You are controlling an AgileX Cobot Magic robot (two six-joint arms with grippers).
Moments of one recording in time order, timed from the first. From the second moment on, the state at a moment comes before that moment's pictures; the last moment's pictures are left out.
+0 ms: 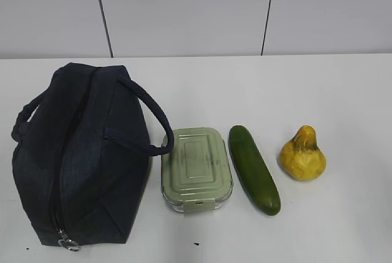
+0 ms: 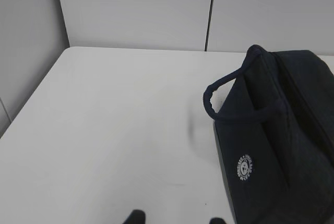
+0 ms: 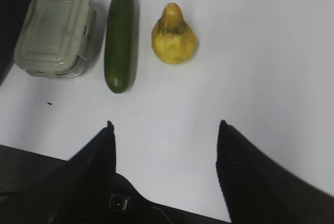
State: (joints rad) left arm 0.01 -0.02 -0.52 0.00 1.11 0.03; right arm 0.04 0.58 -0.74 0.18 1.07 -0.13
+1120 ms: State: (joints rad) left arm 0.01 -0.02 -0.52 0.00 1.11 0.03; right arm 0.04 1.54 -1.20 0.32 1.04 -0.22
